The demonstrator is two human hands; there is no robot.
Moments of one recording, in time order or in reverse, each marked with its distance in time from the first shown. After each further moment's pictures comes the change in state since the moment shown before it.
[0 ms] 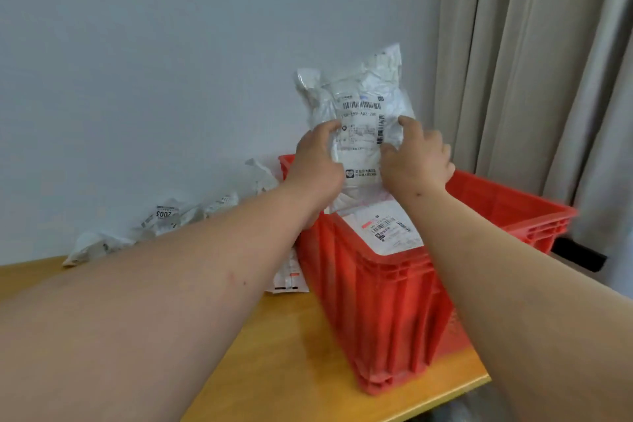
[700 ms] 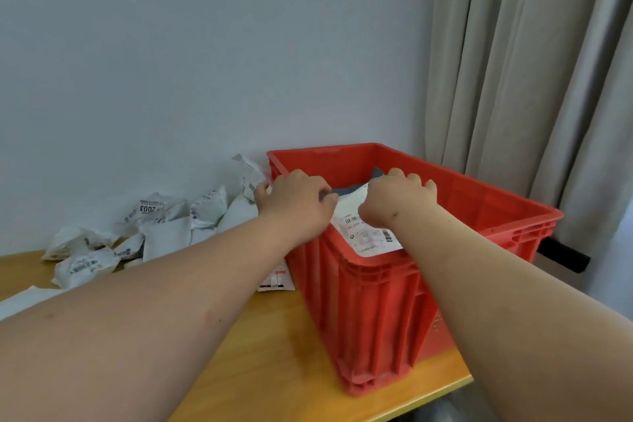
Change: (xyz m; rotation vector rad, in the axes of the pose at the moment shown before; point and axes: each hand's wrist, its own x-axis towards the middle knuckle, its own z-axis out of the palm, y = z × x) left_hand -0.013 -0.032 0.013 0.732 -0.151 -0.031; right_hand -0.010 0.025 0.015 -0.697 -0.466 -0.117
